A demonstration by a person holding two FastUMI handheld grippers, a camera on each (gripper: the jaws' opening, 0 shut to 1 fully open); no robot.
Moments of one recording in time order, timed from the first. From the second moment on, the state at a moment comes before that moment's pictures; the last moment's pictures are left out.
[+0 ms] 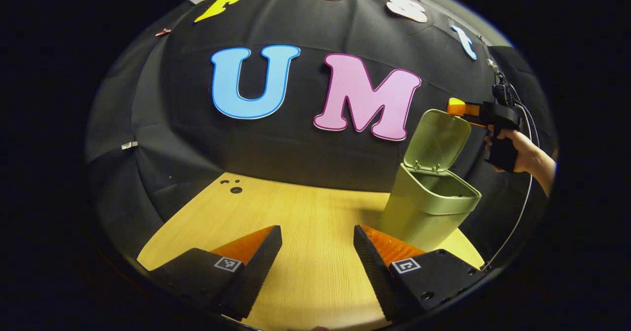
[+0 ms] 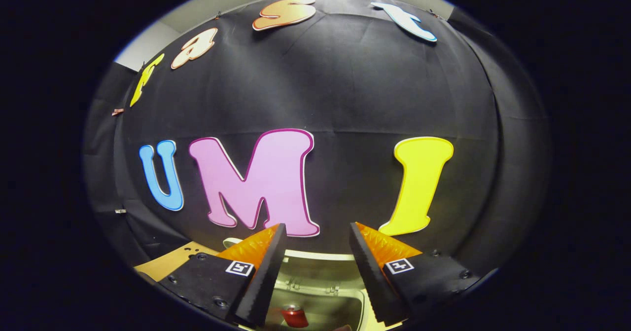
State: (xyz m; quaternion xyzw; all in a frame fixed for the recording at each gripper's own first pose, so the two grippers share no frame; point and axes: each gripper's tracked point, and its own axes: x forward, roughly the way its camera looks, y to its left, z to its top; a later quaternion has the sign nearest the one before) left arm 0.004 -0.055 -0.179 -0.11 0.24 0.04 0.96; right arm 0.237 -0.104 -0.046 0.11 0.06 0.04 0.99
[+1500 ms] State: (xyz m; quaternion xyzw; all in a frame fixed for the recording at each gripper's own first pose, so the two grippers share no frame) left arm -0.030 -0.061 -0.166 -0.10 0.25 0.03 0.96; right arm 0.113 -0.039 -0.188 0.10 0.16 0.09 0.98
